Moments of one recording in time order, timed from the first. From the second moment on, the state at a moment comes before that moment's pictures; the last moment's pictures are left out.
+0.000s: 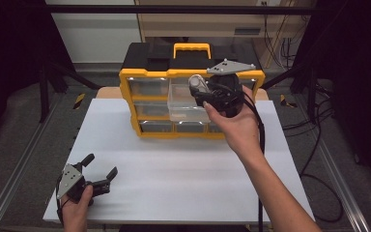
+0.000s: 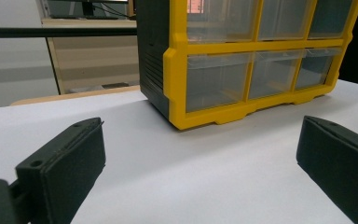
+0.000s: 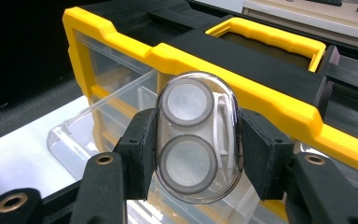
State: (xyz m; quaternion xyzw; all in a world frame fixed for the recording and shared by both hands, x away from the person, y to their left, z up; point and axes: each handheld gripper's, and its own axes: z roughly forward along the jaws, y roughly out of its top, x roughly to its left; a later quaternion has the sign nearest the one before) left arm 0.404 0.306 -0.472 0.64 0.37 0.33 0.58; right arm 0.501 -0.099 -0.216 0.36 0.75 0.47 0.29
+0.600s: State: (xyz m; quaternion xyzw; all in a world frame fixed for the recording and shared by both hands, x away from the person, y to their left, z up) left arm 0.405 0.307 -0.472 0.64 0.37 0.33 0.58; right arm 0.503 -0.100 -0.217 0.36 0.75 0.48 0.27
